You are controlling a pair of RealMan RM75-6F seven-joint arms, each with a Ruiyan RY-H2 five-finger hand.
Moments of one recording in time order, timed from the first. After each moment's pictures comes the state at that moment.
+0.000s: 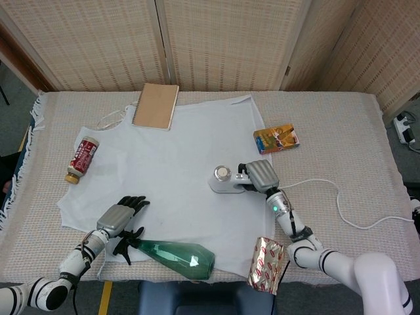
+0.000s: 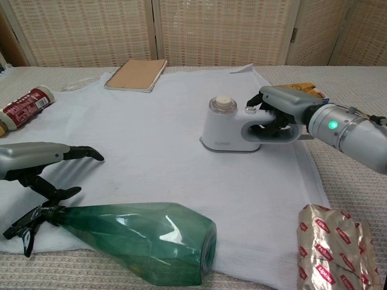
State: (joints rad) left arm -0.64 -1.37 -0.01 -1.55 1.17 0.79 0.17; right arm 0.79 -1.80 0.21 -0.90 -1.27 0.87 0.05
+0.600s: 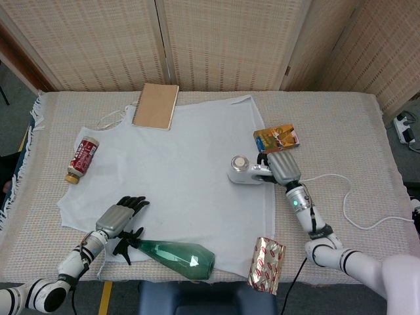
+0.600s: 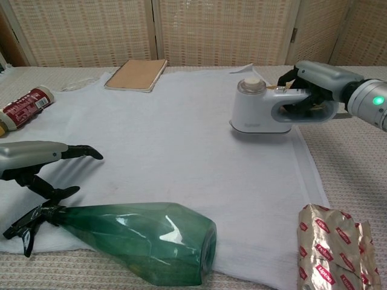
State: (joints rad) left arm -0.64 -1.36 -0.01 -1.57 1.18 0.81 0.17; right arm 0.73 -1.65 0.24 -1.06 -1.26 0.93 0.07
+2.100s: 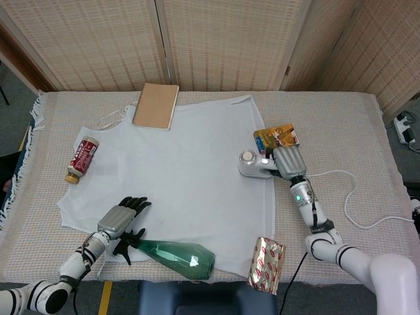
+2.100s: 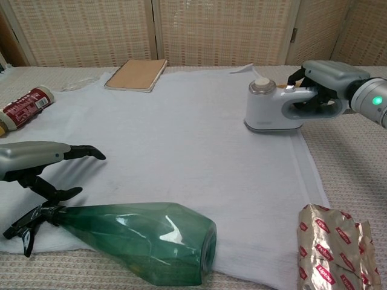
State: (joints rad) left arm -0.64 -1.36 0.00 -1.58 1.18 0.82 0.20; right arm 0.75 -1.70 0.24 -0.88 -1.26 0.93 0.03
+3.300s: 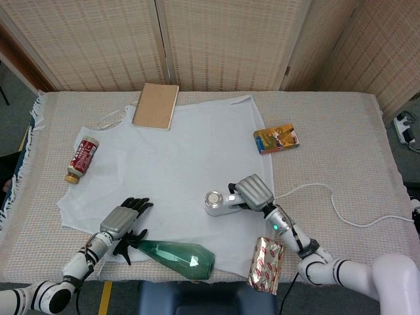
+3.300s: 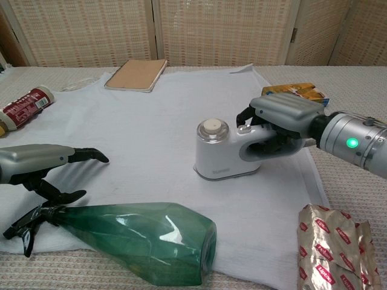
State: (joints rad) left arm -0.64 -1.39 0.00 -1.57 1.16 0.83 0.23; right arm 0.74 -1.67 0.09 -1.16 -1.43 0.98 -0.08
